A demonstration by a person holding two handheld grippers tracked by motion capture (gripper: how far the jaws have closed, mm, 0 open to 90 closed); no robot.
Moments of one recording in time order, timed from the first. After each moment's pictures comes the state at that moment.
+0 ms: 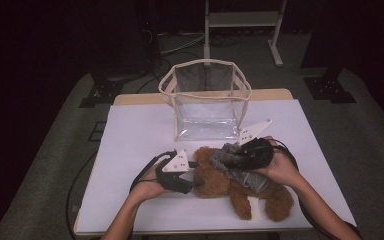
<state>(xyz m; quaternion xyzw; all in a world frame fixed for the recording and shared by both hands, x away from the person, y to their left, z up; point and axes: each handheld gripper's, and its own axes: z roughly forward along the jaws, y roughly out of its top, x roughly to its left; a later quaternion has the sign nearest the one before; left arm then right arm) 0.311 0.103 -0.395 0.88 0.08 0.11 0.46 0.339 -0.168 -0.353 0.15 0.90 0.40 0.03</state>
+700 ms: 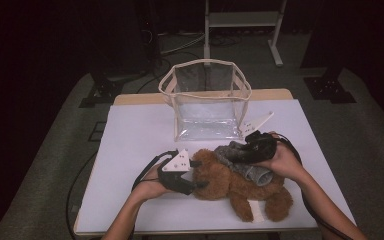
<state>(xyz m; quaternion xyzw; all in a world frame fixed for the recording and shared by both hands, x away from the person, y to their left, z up) 0.312 0.098 -0.393 0.87 0.07 0.10 0.48 0.359 -0.179 -0.357 0.19 0.90 0.38 0.00</state>
